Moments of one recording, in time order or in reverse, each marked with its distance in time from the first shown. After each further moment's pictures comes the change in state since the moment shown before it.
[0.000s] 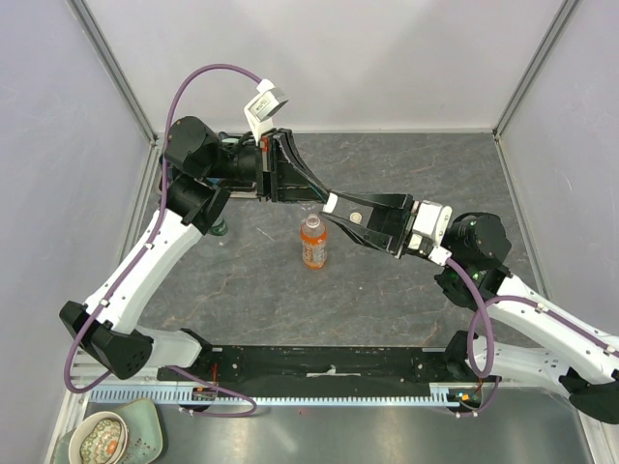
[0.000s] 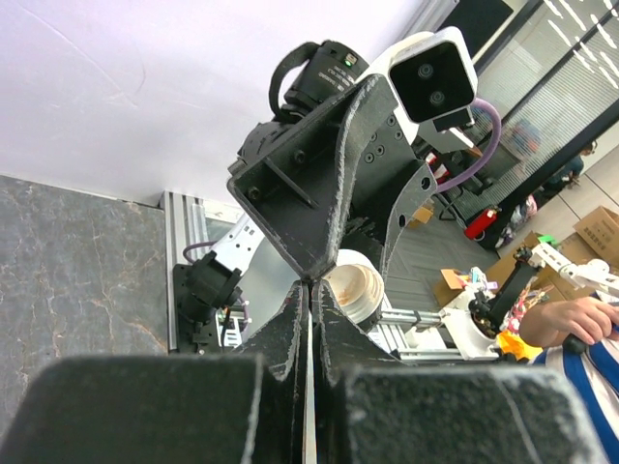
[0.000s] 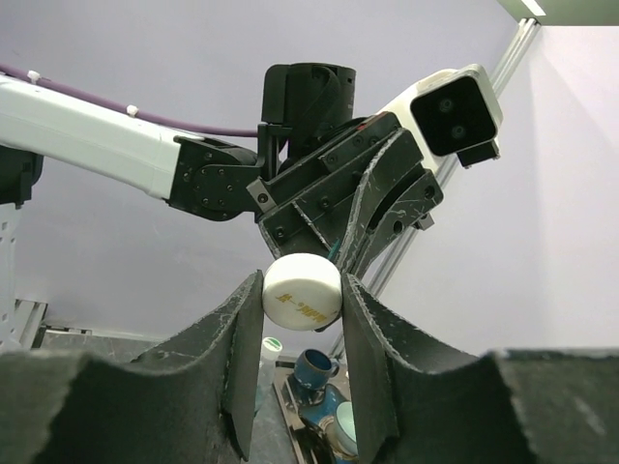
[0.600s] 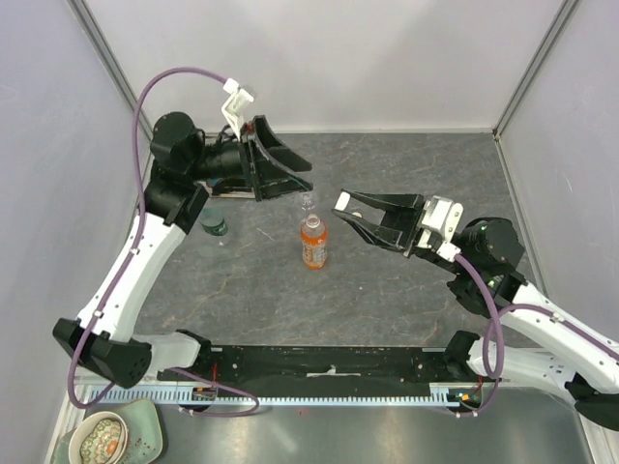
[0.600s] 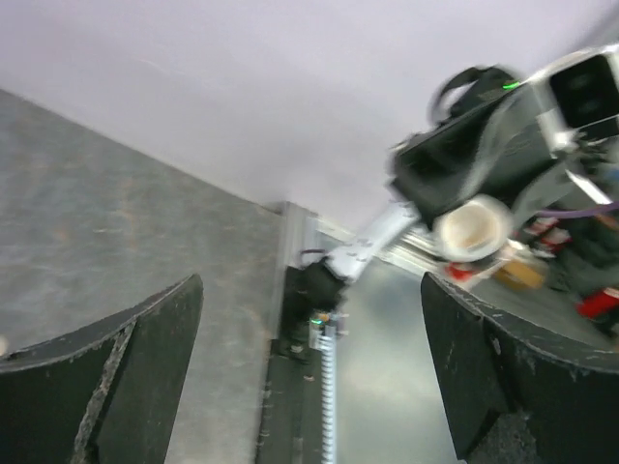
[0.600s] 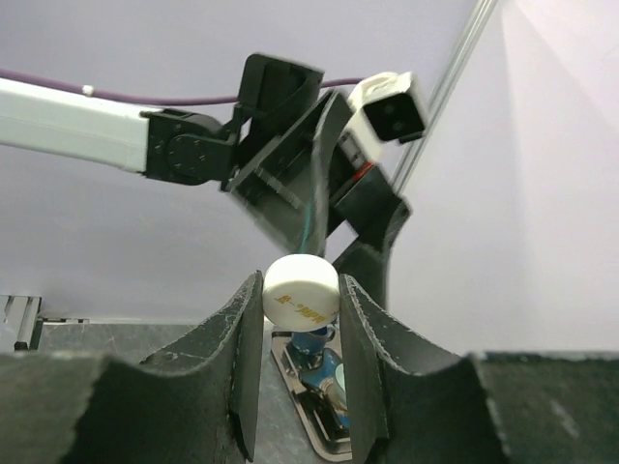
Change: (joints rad) left arm 0.148 -0.031 0.000 -0.247 -0.108 0.229; right arm 0.005 -0.060 -0.009 -0.100 0.100 0.022
